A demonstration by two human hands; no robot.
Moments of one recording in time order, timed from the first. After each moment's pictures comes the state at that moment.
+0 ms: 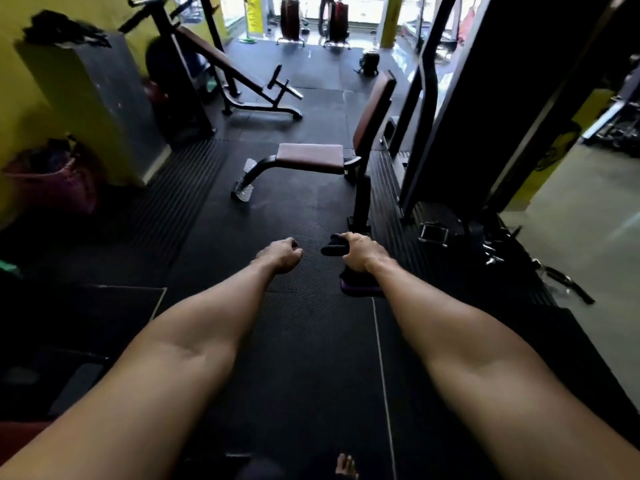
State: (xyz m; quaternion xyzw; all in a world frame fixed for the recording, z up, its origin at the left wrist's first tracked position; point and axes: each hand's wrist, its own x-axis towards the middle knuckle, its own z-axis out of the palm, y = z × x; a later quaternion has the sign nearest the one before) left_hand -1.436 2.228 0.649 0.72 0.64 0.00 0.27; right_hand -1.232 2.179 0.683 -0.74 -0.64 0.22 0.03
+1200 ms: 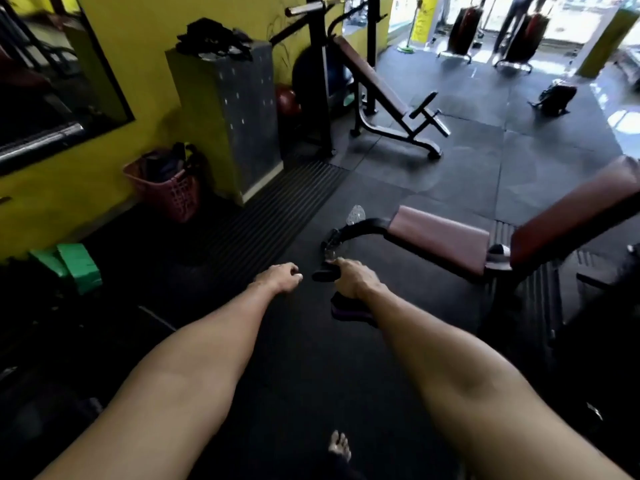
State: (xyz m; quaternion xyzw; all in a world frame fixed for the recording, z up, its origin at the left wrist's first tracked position) left_hand -1.617 2.829 0.609 0.54 0.79 0.02 0.30; right_hand -1.427 2.873 0.634 -0.56 -0.79 0.26 -0.06
